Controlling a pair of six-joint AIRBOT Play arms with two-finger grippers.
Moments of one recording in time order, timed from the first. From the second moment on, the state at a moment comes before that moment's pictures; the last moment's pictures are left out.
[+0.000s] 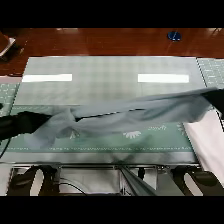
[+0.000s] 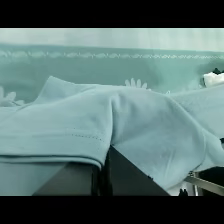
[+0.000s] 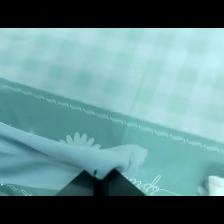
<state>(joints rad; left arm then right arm) 0.28 -0.46 0.73 0.80 -1.44 -1.39 -0.03 -0.62 1.22 -1.22 1.46 1.43</state>
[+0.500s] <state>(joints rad) 0.07 -1.13 0.84 0.68 -0.93 -1.23 -0.03 -1.21 1.20 -1.18 1.06 1.41</state>
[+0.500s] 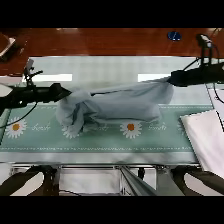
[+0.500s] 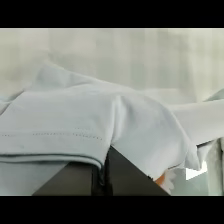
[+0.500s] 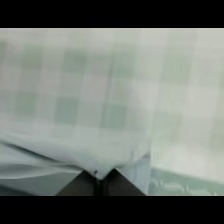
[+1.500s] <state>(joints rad) 0.38 -0.85 0.36 0.80 -1.17 -1.34 -0.41 -1.19 0.81 -1.04 1.05 1.35</state>
